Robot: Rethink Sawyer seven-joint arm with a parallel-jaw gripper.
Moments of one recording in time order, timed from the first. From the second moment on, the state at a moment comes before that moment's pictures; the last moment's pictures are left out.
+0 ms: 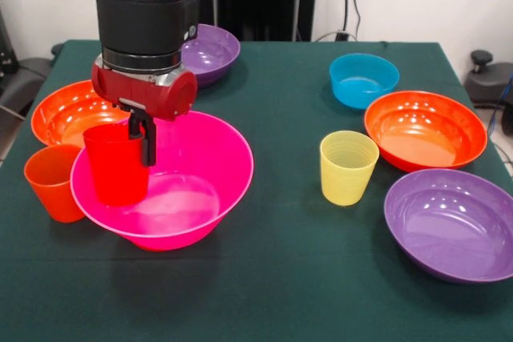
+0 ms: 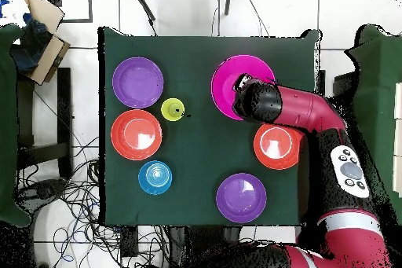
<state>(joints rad) -0.52 -0.55 0.18 1.42 -0.27 0.45 2.05</state>
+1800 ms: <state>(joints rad) -0.53 -0.60 0.24 1.46 -0.27 0.64 2.05</state>
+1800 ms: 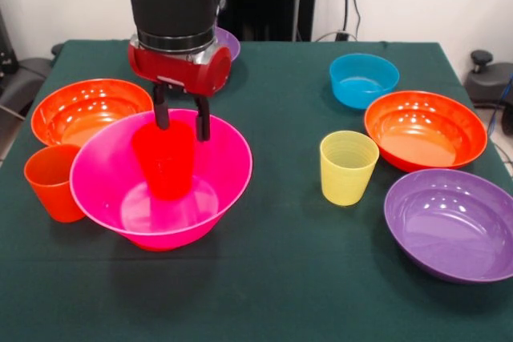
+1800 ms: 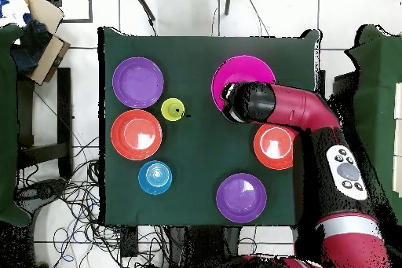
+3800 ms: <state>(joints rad) -0.34 -0.81 0.22 1.58 -0.12 0.61 2.07</state>
